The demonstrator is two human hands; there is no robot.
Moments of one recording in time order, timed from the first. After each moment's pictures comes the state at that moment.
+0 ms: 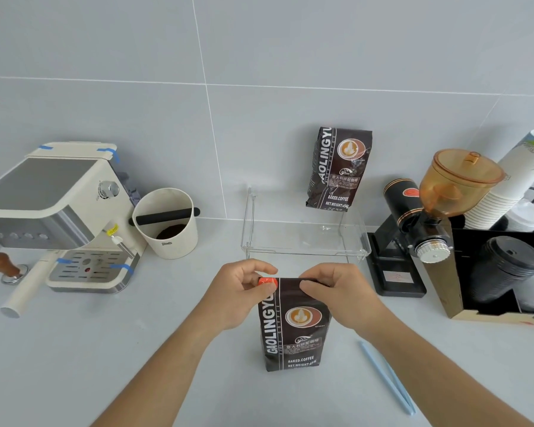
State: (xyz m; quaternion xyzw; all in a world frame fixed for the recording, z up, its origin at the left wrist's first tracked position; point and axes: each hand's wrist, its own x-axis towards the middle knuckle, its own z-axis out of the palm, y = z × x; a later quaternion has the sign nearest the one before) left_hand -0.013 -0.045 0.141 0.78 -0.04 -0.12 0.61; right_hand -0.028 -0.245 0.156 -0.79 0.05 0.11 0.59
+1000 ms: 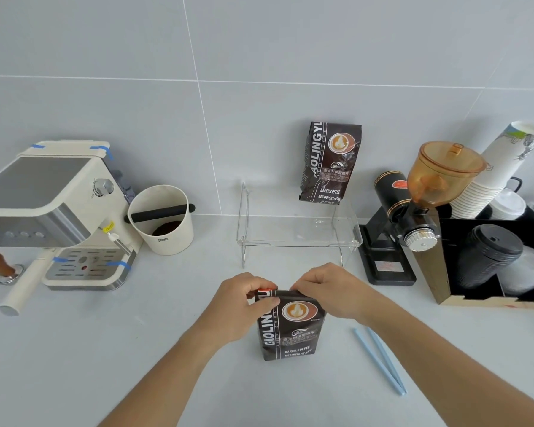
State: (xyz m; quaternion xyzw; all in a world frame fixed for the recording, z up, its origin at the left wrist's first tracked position) left_hand -0.034 -0.046 0.119 0.87 -0.10 -0.10 0.47; right_hand -0.028 -0.249 0.157 -0.87 0.01 0.24 0.43
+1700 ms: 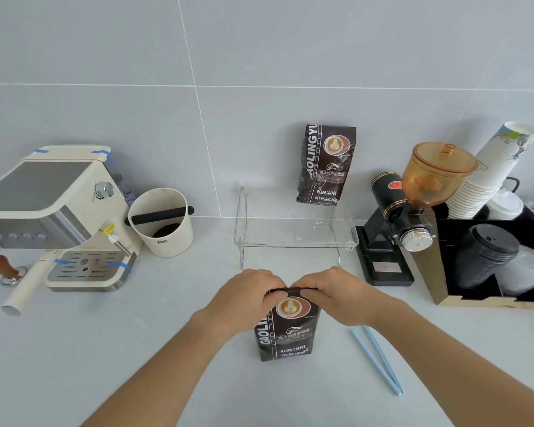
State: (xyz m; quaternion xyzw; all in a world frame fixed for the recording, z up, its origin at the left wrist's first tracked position) left_hand -0.027 -0.068 0.141 0.93 -0.26 -0.08 0.24; right_hand -0.033 -0.277 0.150 -0.92 -0.24 0.15 0.29
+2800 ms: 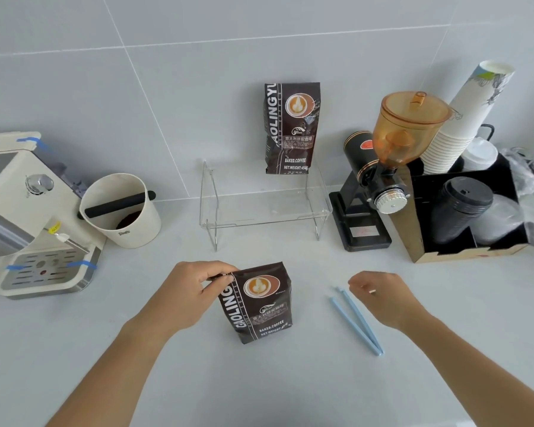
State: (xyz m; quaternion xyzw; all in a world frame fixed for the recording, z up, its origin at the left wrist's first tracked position) left_hand -0.027 -0.039 0.127 0.90 -0.19 -0.09 0.38; right_hand -0.078 -0.388 0.057 -0.94 0.09 0.08 0.31
